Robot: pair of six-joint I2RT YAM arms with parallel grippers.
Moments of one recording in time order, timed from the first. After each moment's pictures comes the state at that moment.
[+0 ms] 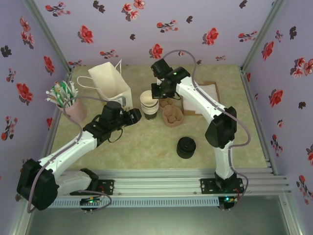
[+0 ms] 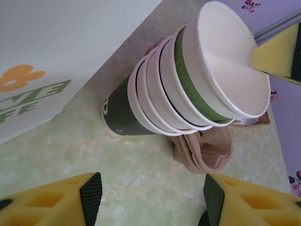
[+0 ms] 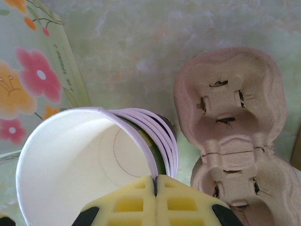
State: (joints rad) left arm -0.61 1.14 0.74 -0.19 0.05 -0.77; right arm 0.68 2.02 2.06 -1.12 -0.05 0.48
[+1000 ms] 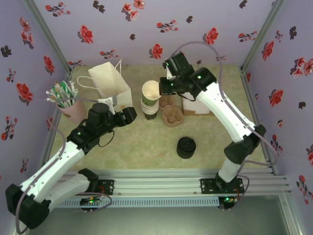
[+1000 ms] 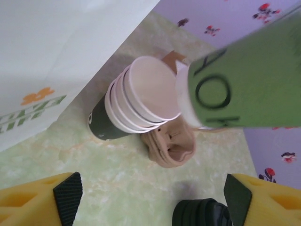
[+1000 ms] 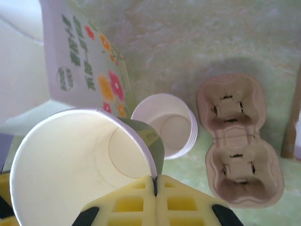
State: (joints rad) left arm -0.60 0.87 0.81 -0.38 0.05 -0.75; right arm 0.71 1.68 1.96 -1.12 -0.06 0.50
